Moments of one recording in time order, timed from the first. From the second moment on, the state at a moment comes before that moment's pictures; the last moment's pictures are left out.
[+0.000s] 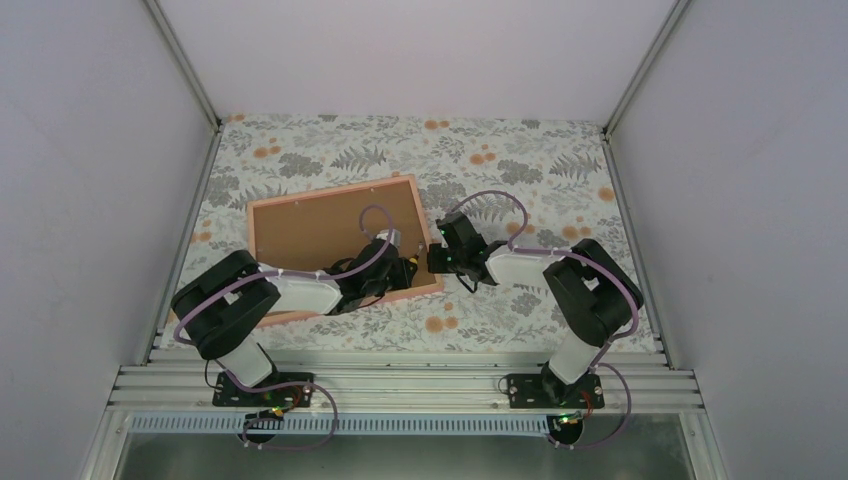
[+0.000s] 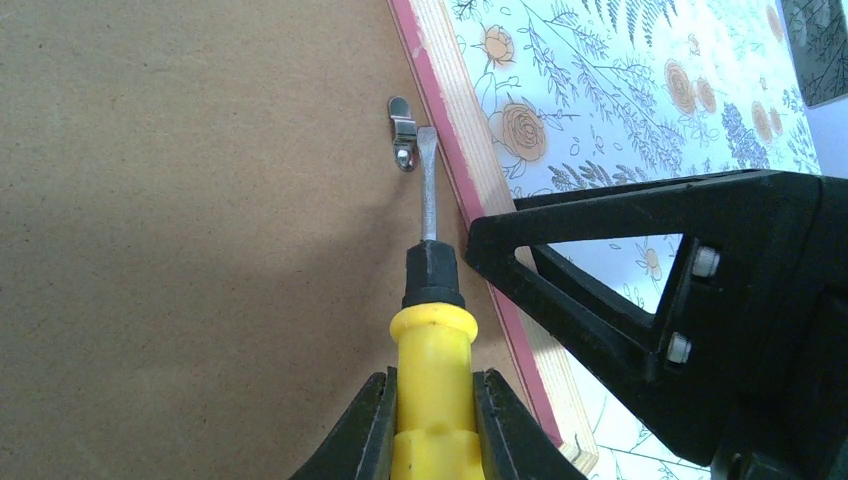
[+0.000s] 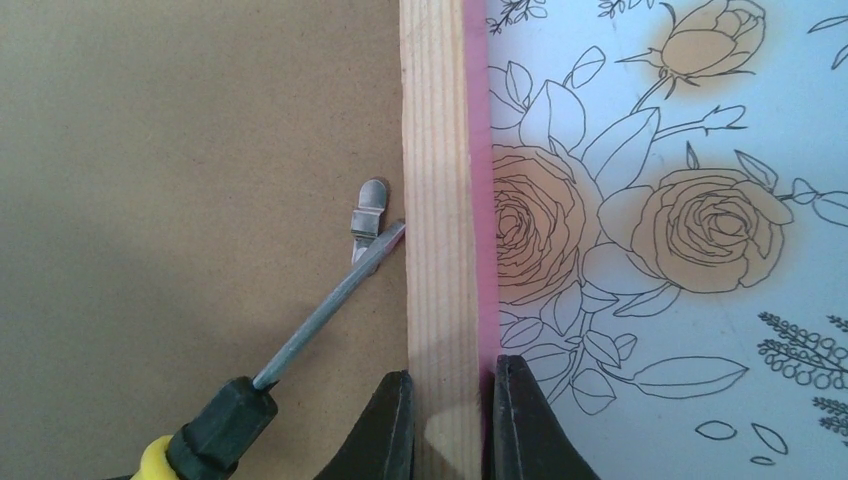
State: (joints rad) left arm -0.86 1.62 0.61 0.33 -0.04 -0.90; right arm 0.69 1.70 0.79 0.01 -0.07 0.61
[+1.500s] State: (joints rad) left arm -0.85 1.27 0.54 0.10 -0.20 -0.92; right arm 0.71 1.61 0.74 -0.10 0.03 0.76
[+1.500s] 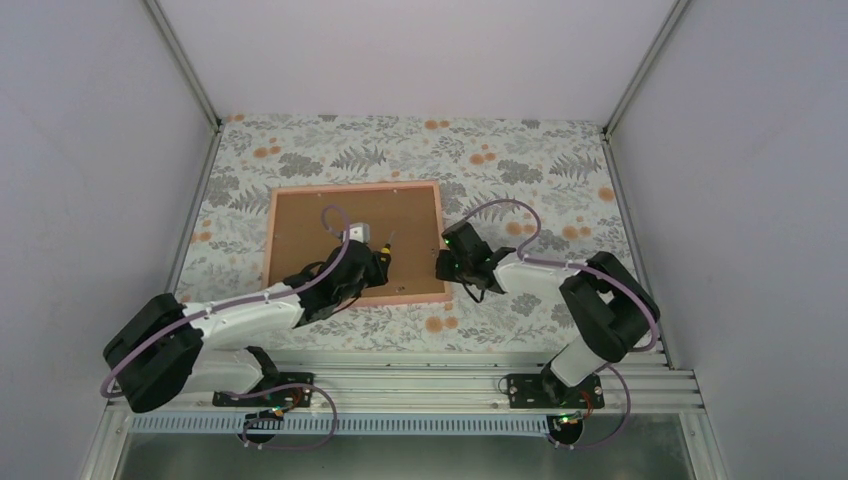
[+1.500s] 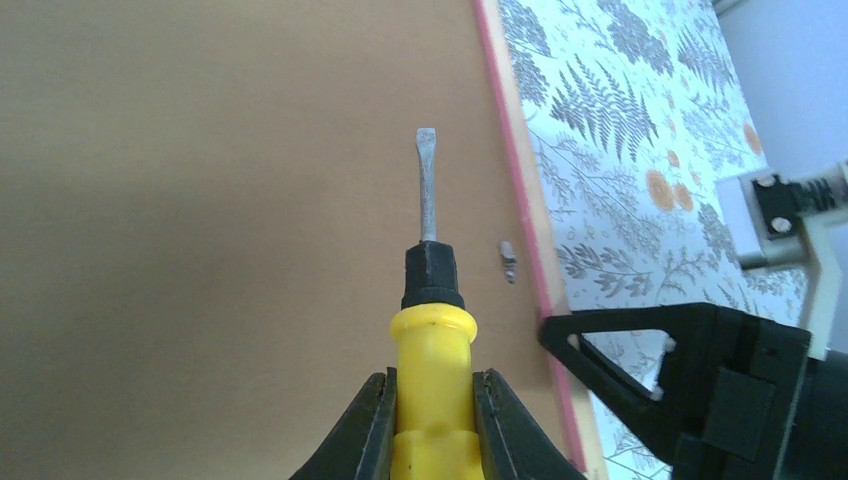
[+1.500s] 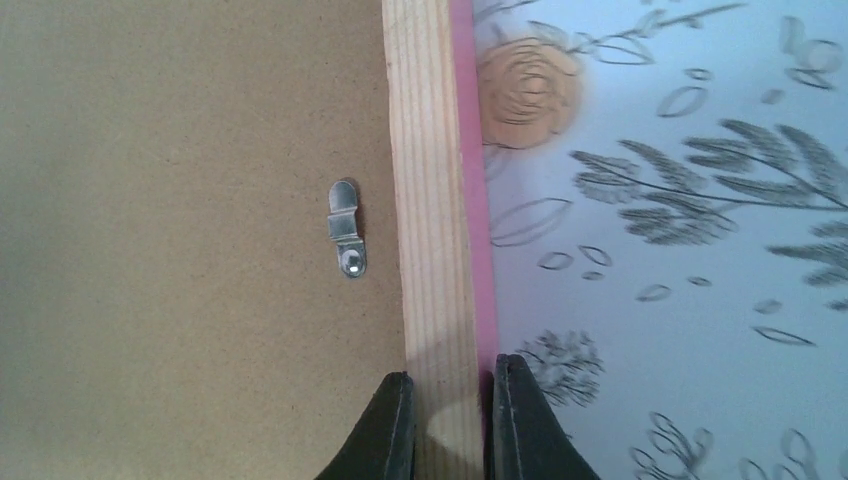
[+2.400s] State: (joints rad) left arm -0.72 0.93 0.42 -0.17 -0.27 -0.91; right arm 0.59 1.42 0.60 -0.18 0.11 0.91
